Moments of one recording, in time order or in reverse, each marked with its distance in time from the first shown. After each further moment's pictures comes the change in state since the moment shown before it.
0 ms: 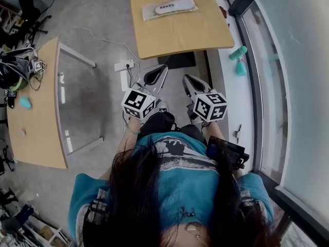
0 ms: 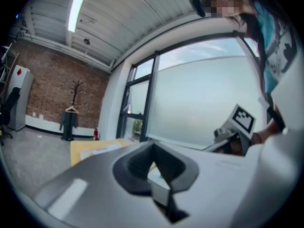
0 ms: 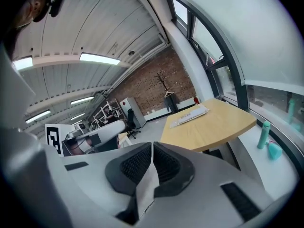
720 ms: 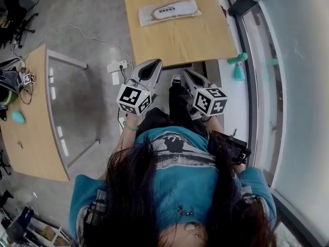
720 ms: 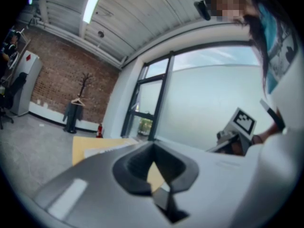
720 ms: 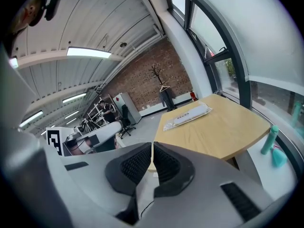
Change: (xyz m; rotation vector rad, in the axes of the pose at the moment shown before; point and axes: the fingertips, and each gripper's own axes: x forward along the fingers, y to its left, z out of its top) left arm 0.076 0.130 -0.007 -0.115 -0.011 0.038; right arm 0.117 -0.057 0.056 0.027 0.078 -0.045
